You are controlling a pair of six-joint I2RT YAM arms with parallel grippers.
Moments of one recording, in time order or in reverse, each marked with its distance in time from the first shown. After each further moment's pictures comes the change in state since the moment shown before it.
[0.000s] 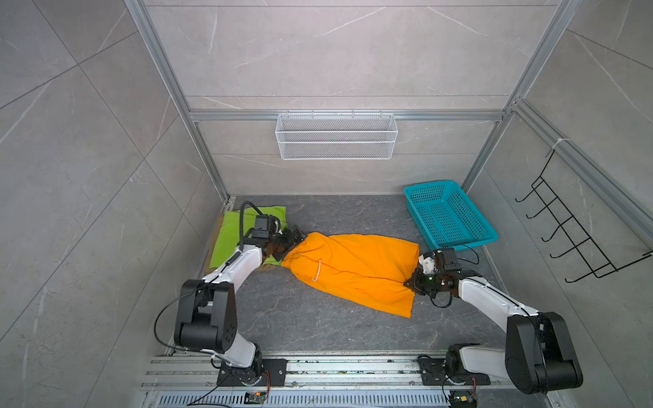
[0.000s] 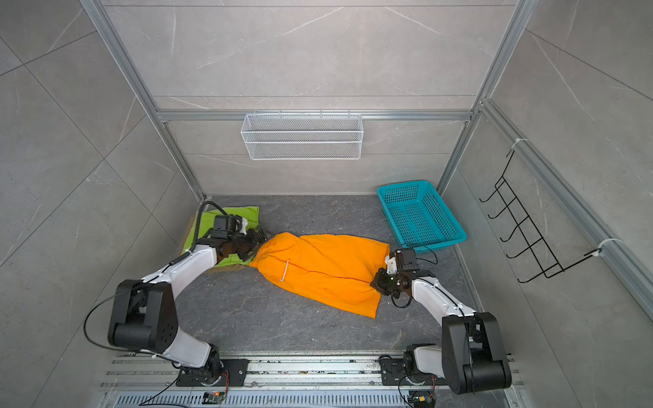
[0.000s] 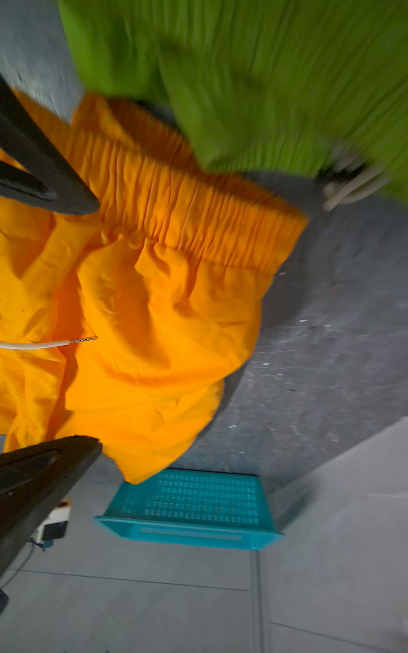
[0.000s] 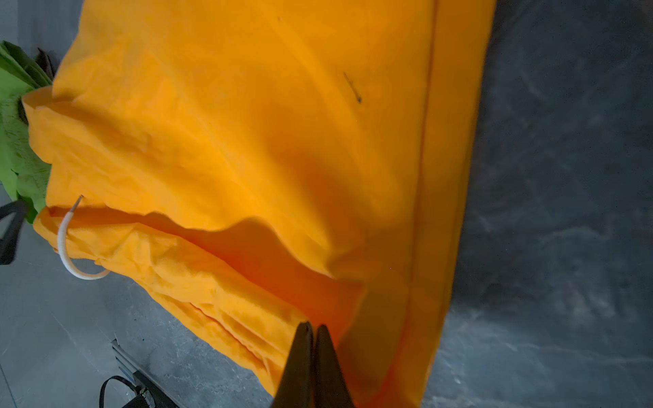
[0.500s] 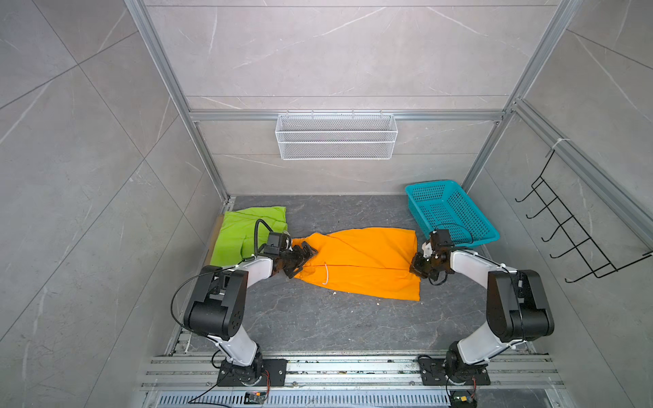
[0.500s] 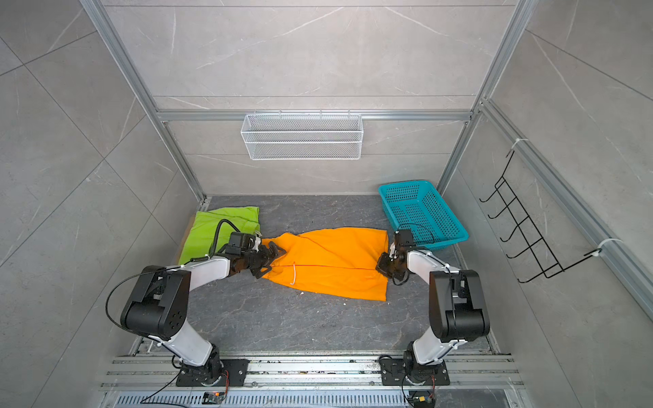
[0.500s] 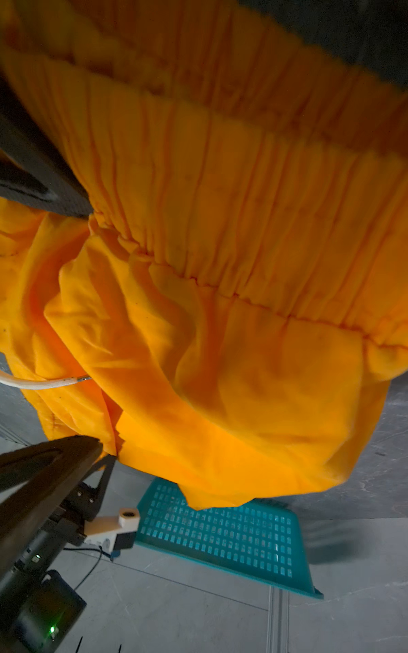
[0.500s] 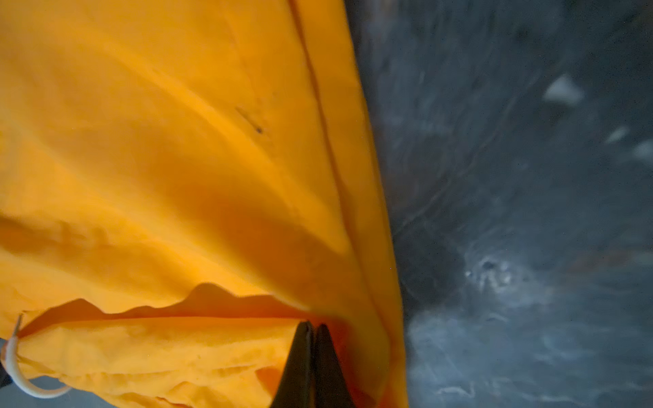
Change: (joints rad) left arm -0.075 0.062 -0.174 0.219 0.061 -0.139; right arm -0.057 0.305 0.331 -0.109 0.197 -0.054
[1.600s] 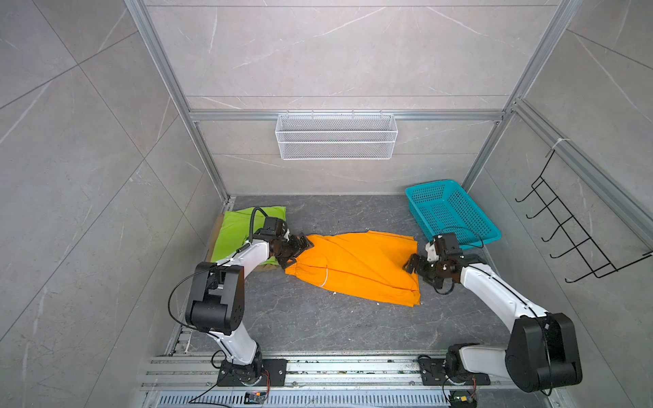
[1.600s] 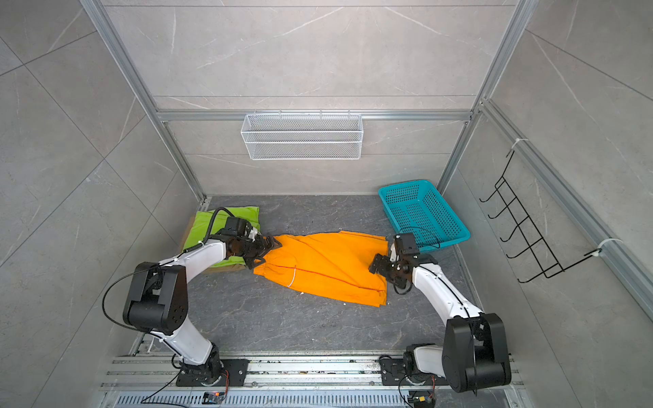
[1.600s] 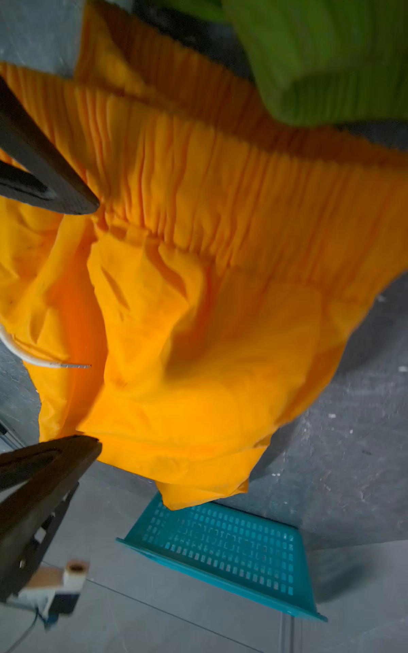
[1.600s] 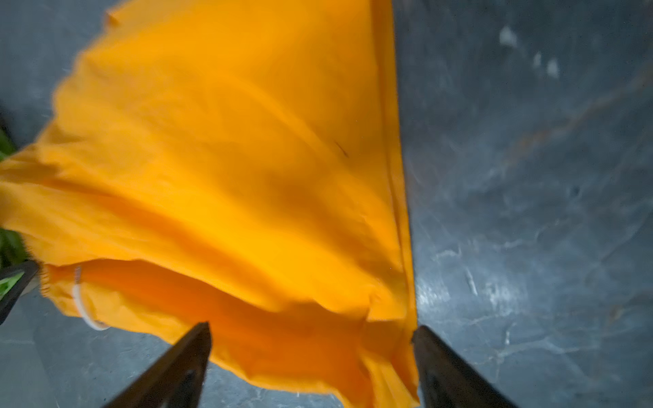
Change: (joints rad) left arm 0.036 0.030 0.303 -0.396 -0.026 0.189; right arm 0.082 -0.283 -0.037 -0.107 0.020 0.053
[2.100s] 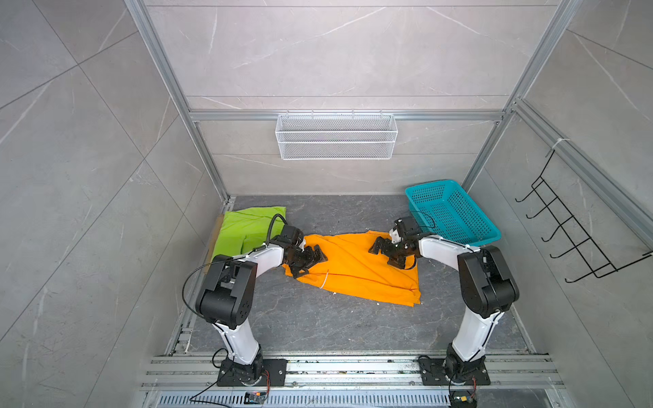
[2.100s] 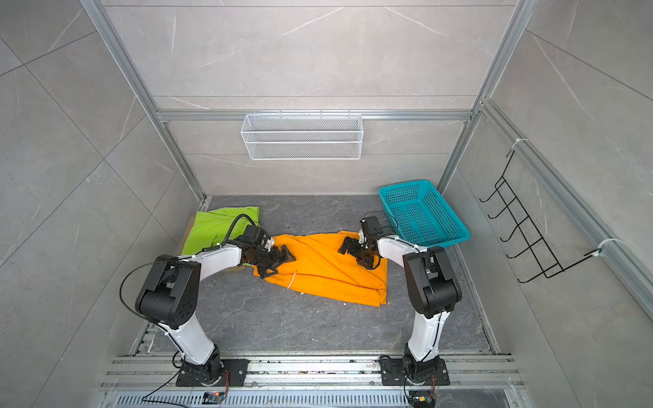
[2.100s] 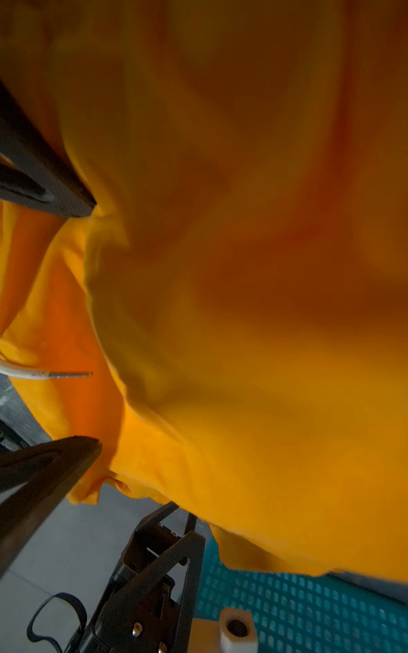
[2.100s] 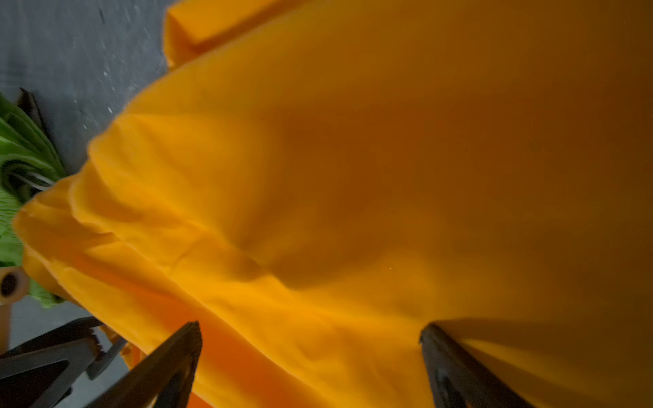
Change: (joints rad) left arm -0.104 0.065 -0.124 0.094 0.028 -0.004; right arm 0.165 0.556 0.283 0.251 -0.090 0.112
